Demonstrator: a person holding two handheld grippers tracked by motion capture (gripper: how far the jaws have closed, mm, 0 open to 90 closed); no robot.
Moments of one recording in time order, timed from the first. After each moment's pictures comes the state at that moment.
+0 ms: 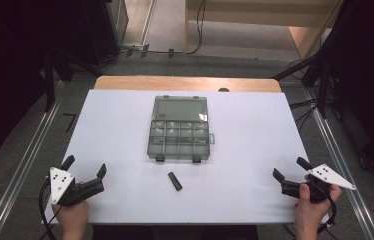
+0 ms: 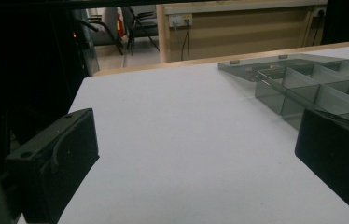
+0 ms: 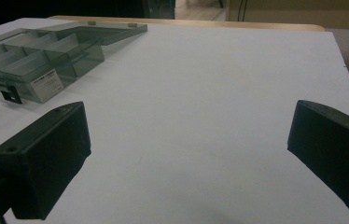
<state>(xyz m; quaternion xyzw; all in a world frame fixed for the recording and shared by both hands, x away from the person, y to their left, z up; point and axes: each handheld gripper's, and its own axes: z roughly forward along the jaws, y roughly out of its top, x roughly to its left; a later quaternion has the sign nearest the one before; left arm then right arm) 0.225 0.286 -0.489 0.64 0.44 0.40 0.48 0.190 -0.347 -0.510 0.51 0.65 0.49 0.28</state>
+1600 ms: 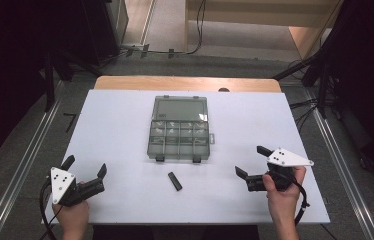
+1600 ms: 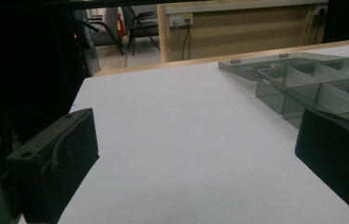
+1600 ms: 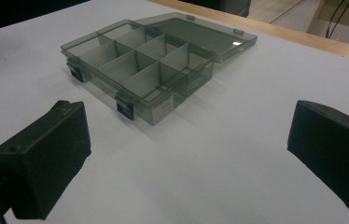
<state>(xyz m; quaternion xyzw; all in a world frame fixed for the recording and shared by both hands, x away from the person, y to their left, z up) 0.225 0.285 -0.490 0.64 0.44 0.40 0.48 0.221 -0.249 -0.455 0.40 0.75 0.48 0.21</state>
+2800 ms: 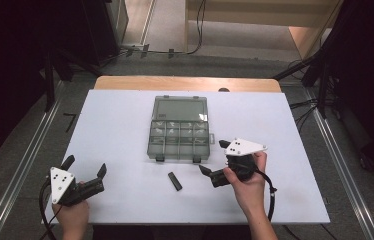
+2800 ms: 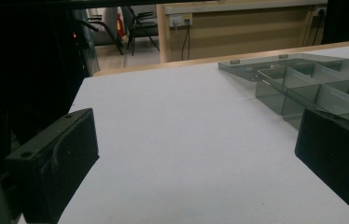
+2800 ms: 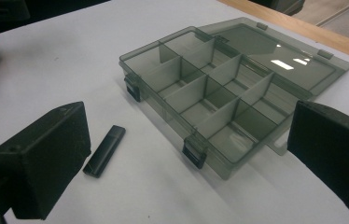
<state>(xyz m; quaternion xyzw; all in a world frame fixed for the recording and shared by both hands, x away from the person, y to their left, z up) 0.225 0.286 -0.489 0.64 0.44 0.40 0.48 0.250 -0.162 -0.439 0.34 0.80 0.47 0.17</state>
